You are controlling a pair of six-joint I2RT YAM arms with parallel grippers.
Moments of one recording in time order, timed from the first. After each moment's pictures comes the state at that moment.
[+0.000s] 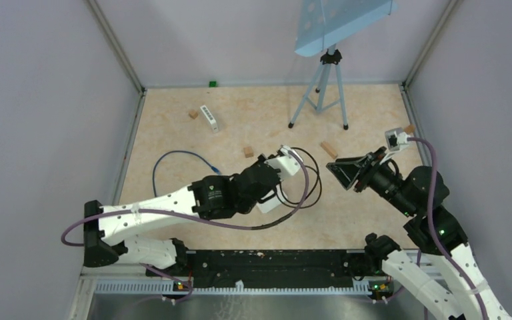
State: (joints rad) left arm -1.23 1.24 1.19 -0.49 -0.64 0.12; right arm 0.51 0.47 0.87 -0.43 -0.18 0.51
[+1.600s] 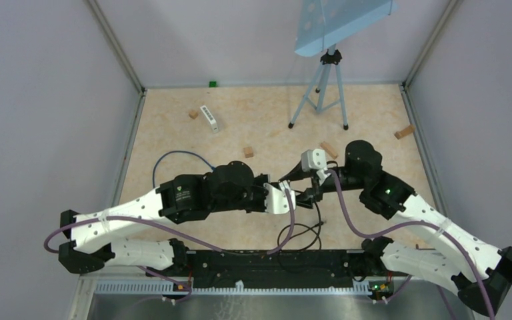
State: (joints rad) left arm -1.27 1.11 1.25 -0.67 -0.05 0.51; right arm 0.76 0.88 0.87 -0.18 -0.83 -0.26
